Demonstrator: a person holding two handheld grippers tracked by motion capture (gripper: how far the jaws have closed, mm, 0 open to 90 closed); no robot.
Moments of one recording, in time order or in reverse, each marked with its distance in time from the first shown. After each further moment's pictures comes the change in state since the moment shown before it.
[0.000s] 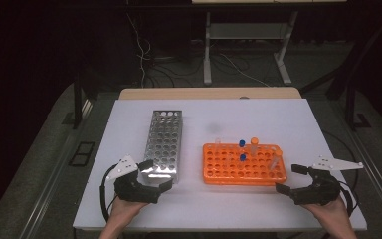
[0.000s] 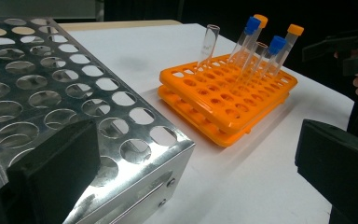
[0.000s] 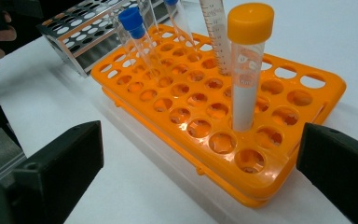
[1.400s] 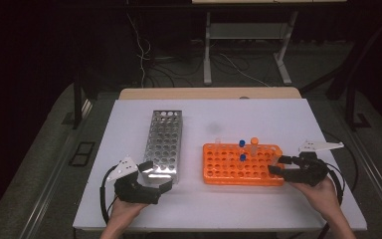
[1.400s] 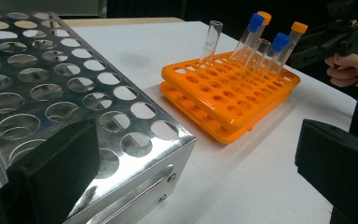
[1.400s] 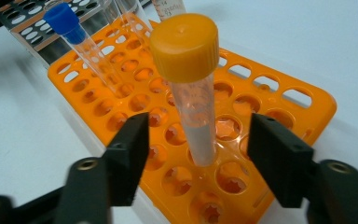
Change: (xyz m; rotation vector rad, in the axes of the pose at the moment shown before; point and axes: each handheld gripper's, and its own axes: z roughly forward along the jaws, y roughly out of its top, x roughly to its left) left arm -0.001 -0.003 0.000 0.007 0.011 -0.009; right arm -0.031 0.022 0.035 0.092 -0.003 -0.005
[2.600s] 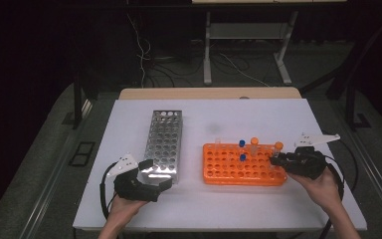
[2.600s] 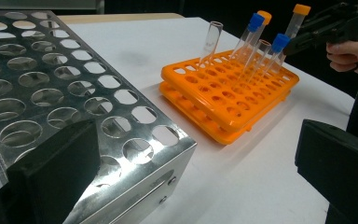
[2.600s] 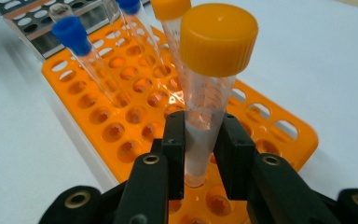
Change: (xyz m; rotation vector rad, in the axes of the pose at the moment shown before) left arm 0.002 0.008 0.000 0.029 -0.006 -0.005; right arm 0.007 0.024 -0.003 0.033 -0.036 -0.123
